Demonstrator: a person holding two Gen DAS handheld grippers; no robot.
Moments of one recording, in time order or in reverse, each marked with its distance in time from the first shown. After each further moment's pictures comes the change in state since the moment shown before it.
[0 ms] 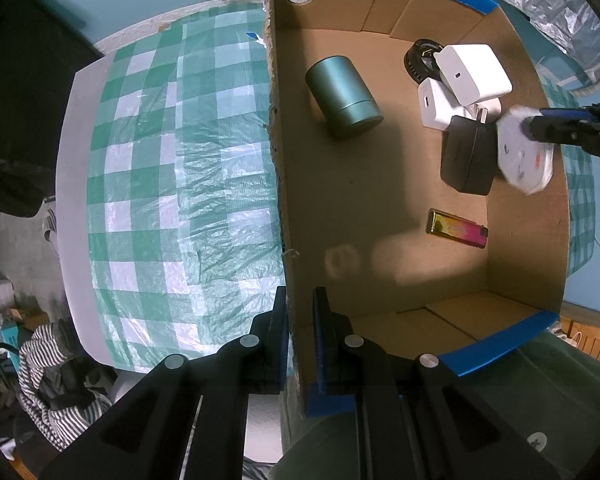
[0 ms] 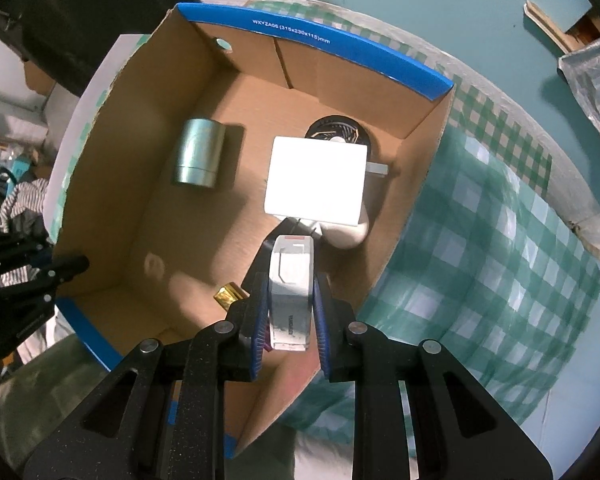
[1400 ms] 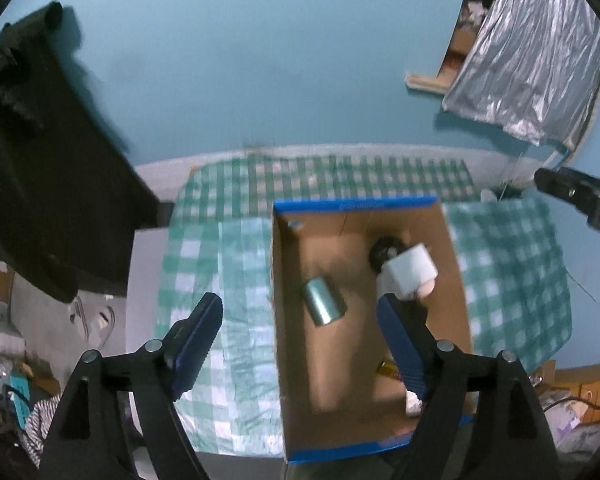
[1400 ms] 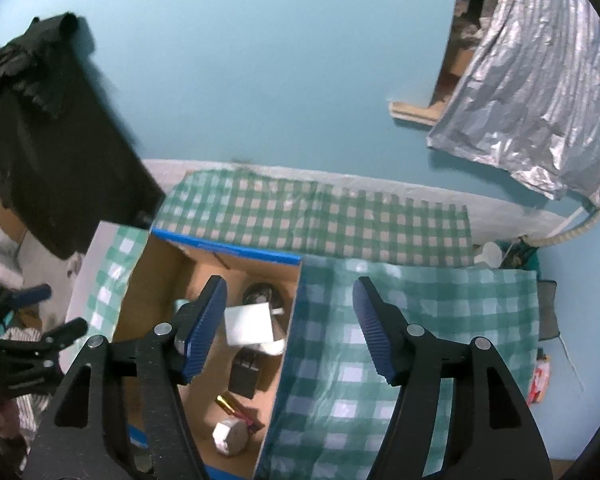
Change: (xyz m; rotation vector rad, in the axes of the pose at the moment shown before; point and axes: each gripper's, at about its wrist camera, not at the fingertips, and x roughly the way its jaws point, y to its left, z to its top) left arm -0.162 -0.024 0.052 -0.004 -0.482 0.059; right arm -0.167 -0.032 -0.022 0.265 -0.550 -0.168
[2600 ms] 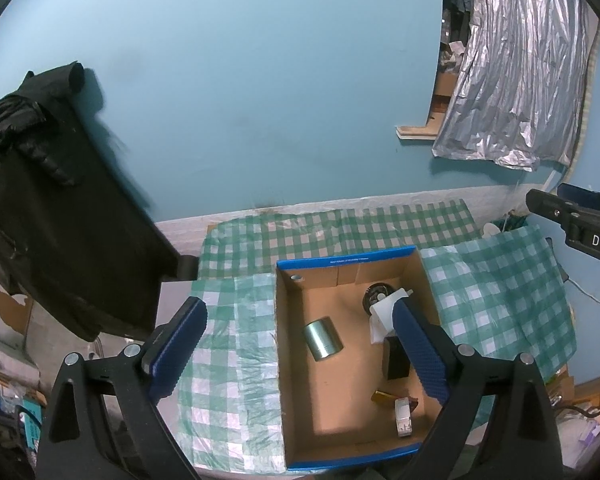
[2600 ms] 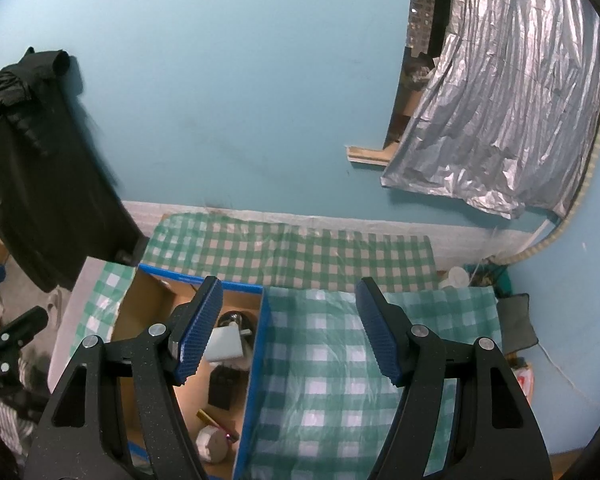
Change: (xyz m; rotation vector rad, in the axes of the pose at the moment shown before) left arm -0.066 -0.029 0.002 0.046 -0.196 0.069; right arm -0.058 -0.016 -0.008 0.022 -0.143 -0.092
